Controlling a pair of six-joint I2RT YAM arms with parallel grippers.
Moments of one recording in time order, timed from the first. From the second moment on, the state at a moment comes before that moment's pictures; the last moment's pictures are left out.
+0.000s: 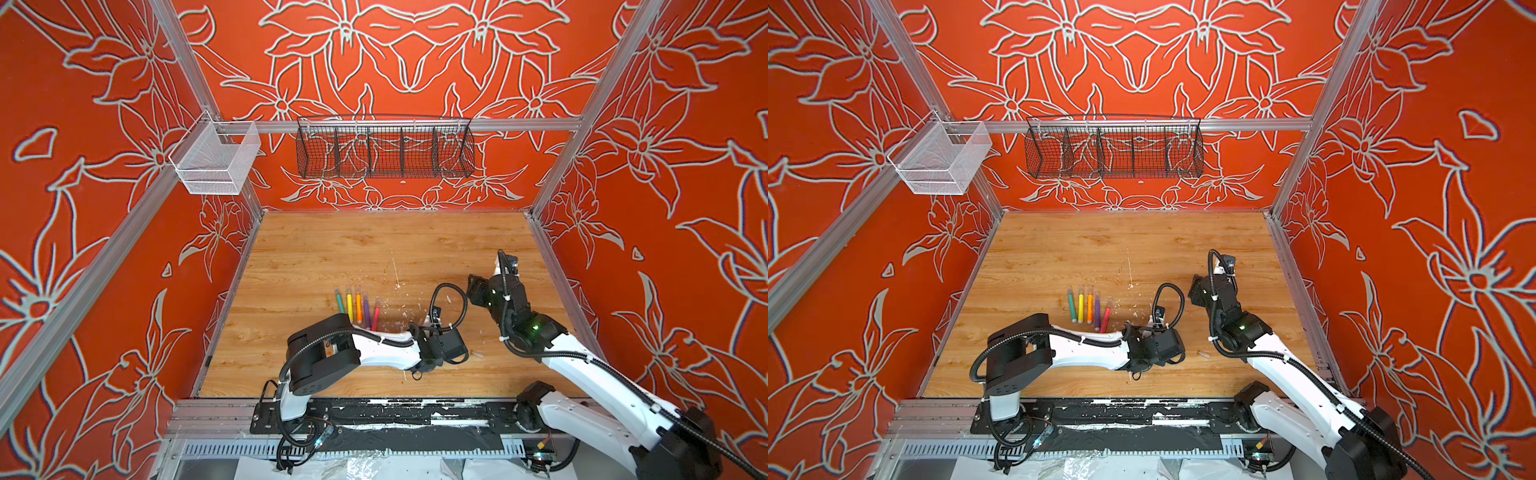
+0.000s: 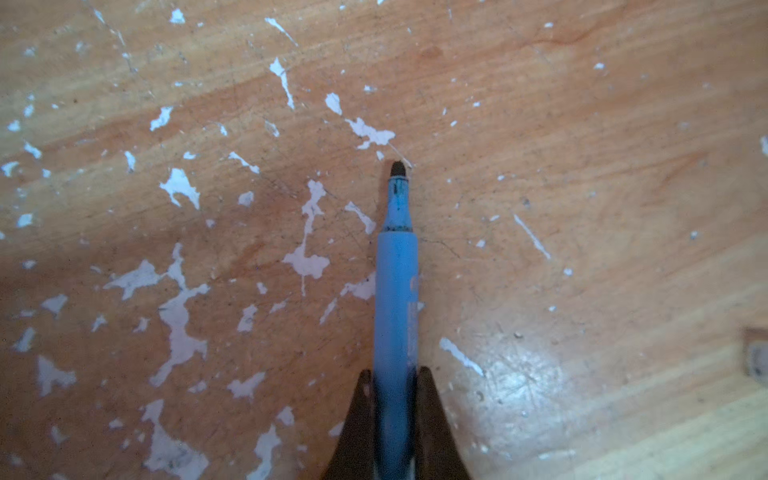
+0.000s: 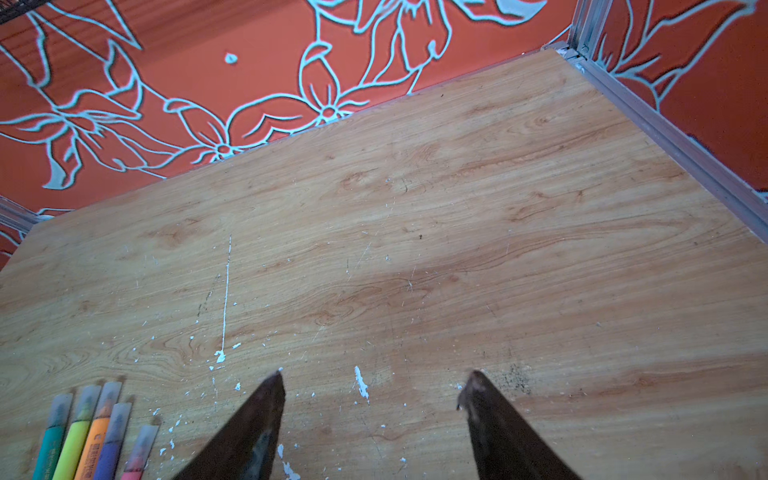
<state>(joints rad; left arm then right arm) -1.19 1.93 1.16 -0.42 -0.44 -0.87 0.51 0.93 0.63 -0.23 0.45 0.58</state>
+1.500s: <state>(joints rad) -0.69 1.13 0.56 0.13 0.08 -0.36 0.59 1.01 0.56 0.12 -0.05 0.55</state>
